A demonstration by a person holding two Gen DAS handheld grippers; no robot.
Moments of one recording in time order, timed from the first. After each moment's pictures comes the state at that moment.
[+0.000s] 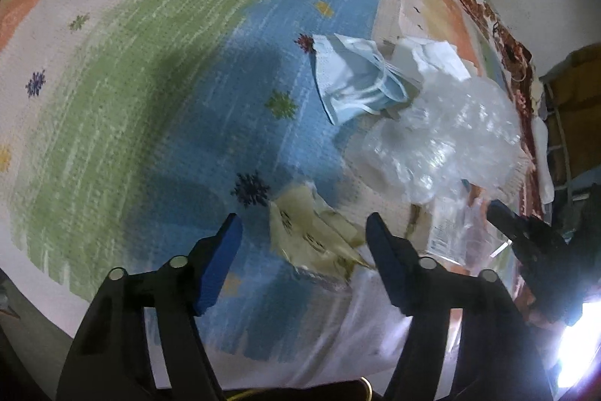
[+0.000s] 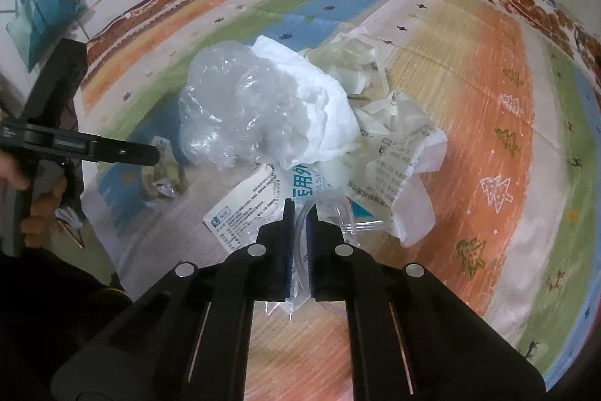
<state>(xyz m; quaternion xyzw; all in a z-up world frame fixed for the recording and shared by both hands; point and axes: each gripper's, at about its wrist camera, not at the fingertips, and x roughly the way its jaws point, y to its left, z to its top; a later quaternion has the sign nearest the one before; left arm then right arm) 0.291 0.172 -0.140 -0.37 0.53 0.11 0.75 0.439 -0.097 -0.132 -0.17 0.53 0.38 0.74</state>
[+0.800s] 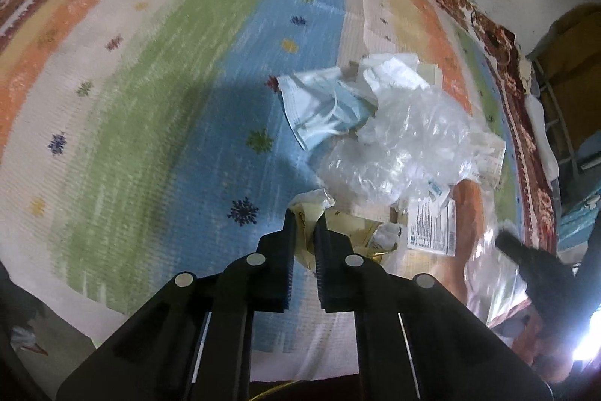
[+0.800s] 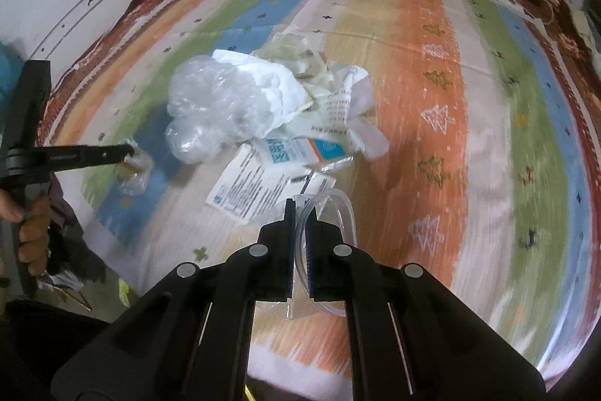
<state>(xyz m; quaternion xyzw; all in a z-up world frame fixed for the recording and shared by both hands) 0.291 0.165 -0.095 -0.30 0.52 0.10 0.80 0.391 -0.130 -0.098 -0.11 0.55 0.24 0.79</state>
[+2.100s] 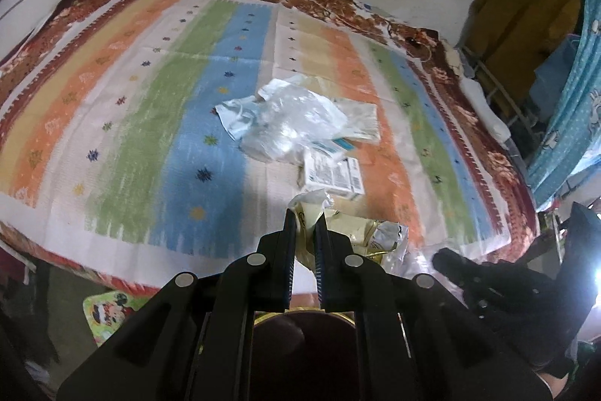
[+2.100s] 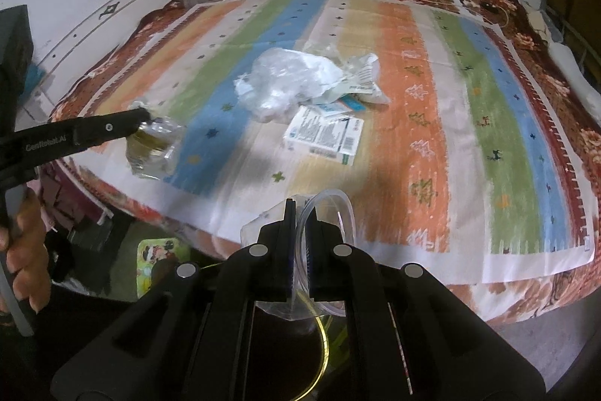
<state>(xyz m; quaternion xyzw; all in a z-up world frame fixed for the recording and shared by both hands) 0.176 0.069 0.003 -0.22 0.42 0.04 0.88 0.231 -0.129 -0.028 -0.10 0.50 0.21 0.83</state>
